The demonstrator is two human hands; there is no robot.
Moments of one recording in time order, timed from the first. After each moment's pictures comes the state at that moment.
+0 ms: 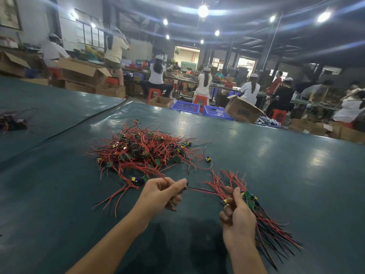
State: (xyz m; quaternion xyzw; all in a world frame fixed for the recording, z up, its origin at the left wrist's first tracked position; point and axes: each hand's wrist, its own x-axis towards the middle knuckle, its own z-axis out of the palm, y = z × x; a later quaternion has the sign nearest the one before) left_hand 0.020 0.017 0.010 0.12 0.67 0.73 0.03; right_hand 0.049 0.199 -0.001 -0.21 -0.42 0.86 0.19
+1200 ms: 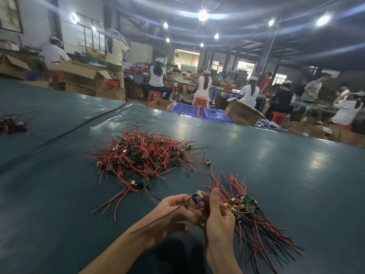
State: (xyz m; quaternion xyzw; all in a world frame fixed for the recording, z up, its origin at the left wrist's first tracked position) left_hand 0.028 0.029 -0.008 0.18 0.55 0.77 0.26; right_hand 0.064 0.150 0.003 -0.12 -0.56 0.80 0.18
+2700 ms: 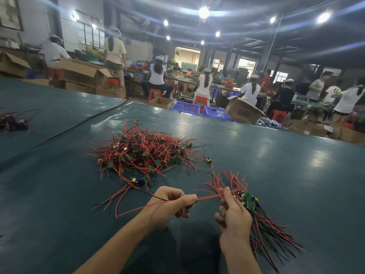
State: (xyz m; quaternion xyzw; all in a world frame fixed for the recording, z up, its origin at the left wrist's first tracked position) left_hand 0.025 0.029 0.003 0.20 0.70 0.68 0.08; right_hand 0.047 0.188 -0.004 -0.23 -0.49 0.81 0.21
